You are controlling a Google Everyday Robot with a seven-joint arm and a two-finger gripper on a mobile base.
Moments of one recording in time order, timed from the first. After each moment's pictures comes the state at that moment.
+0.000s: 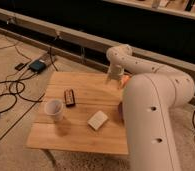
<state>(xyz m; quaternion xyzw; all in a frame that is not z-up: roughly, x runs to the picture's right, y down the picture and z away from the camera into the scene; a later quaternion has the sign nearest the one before) 0.129 -0.015 0.939 -0.18 0.23 0.79 0.54</state>
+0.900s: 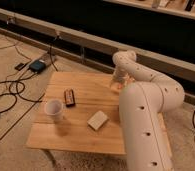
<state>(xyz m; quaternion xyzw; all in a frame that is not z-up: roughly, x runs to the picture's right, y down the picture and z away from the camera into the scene) 0.159 -0.004 0.993 -0.19 0.26 0.80 0.51</state>
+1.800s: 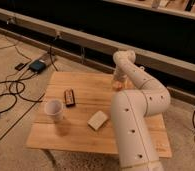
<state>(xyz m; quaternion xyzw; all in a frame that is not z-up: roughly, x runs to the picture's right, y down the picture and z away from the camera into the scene) 0.170 -0.005 1.028 -0.19 0.27 0.80 0.51</state>
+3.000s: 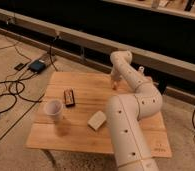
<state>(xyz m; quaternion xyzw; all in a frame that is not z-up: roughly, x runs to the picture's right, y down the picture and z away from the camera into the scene) 0.131 -0.002 1.037 -0.22 0.26 0.78 0.53</state>
